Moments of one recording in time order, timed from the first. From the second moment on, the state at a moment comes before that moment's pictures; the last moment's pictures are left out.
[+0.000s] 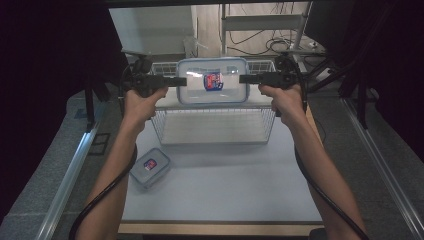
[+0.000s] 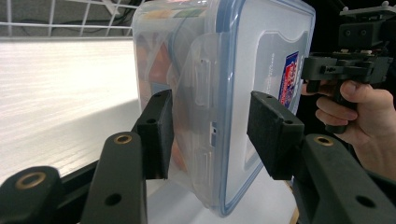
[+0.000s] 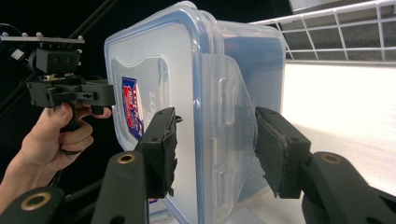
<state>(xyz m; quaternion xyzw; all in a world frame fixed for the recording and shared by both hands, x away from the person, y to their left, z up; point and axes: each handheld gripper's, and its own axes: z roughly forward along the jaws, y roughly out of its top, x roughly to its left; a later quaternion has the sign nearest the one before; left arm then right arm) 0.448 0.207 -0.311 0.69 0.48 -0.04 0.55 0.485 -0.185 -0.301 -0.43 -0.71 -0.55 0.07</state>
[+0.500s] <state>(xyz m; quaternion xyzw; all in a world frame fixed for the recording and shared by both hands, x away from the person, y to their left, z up) 0.456 0.208 -0.311 0.68 0.49 -0.04 0.55 0.497 -0.182 -0.303 -0.43 -0.72 -0.55 0.06</state>
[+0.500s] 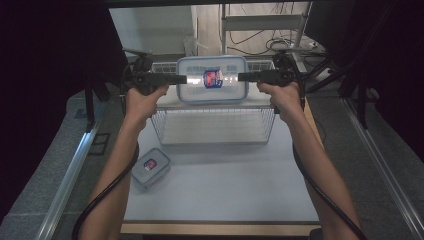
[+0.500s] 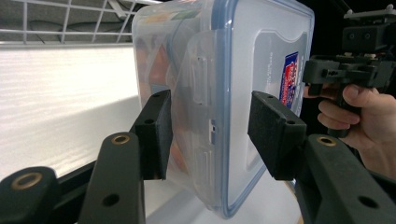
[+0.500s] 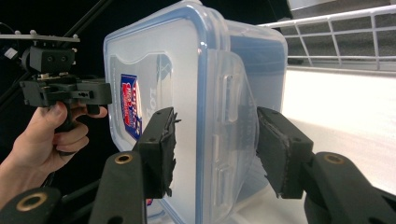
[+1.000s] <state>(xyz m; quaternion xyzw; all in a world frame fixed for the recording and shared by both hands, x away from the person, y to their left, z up) 0.464 0.197 -0.316 0.67 0.51 0.01 0.53 0.509 -0.178 -0.315 -0.45 -0.69 -0.55 0.06</state>
